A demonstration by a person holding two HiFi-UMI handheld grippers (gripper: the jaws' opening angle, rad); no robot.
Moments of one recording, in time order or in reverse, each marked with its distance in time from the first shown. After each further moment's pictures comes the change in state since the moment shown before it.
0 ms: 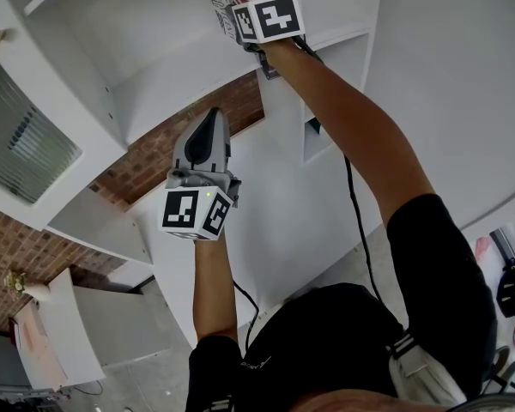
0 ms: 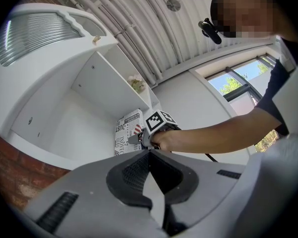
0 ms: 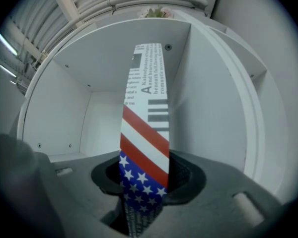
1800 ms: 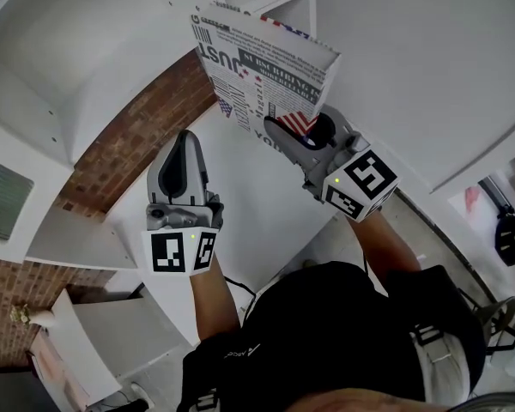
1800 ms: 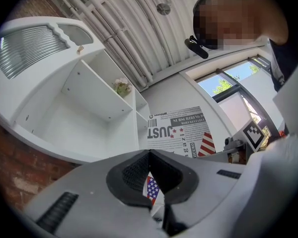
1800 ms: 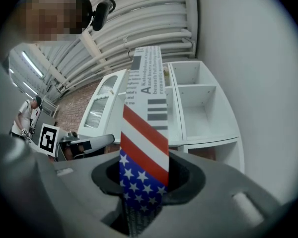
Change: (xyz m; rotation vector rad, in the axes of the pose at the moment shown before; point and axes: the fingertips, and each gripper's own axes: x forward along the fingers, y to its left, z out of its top) left arm -0.014 -0.083 -0.004 0.017 -0.012 -0.053; right arm -0.302 0.020 -0.131 0.037 -0.234 0.180
